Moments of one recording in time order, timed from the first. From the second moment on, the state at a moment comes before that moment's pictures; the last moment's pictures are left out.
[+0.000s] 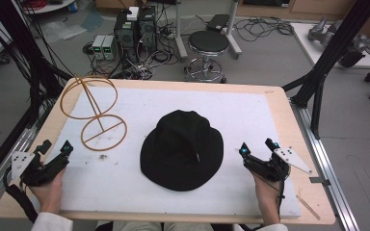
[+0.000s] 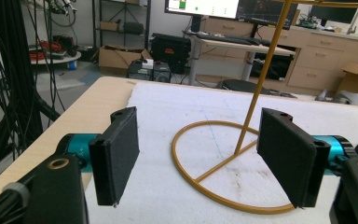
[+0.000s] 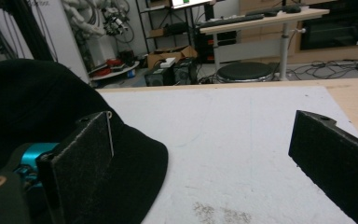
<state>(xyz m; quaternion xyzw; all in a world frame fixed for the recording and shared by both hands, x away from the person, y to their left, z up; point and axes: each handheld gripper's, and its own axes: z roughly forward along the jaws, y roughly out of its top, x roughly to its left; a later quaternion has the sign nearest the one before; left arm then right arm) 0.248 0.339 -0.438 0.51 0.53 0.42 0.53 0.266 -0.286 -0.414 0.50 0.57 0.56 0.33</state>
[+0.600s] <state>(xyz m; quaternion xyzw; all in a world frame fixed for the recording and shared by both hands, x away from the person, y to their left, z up) 0.247 0.335 -0.435 0.51 0.52 0.43 0.53 0.274 -0.255 -0.393 0.44 0.64 0.56 0.29</state>
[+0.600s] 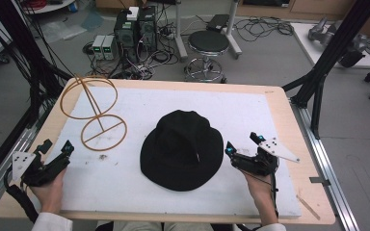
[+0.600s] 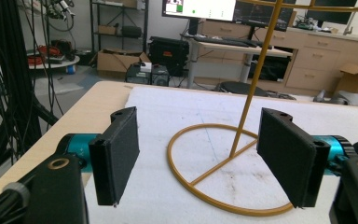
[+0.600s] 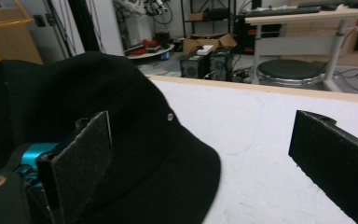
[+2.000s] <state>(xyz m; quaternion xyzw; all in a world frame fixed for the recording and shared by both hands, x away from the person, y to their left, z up) 0.245 0.340 -0.433 0.50 0.52 0.43 0.53 0.297 -0.132 -0.418 0.37 0.74 0.51 0.23</state>
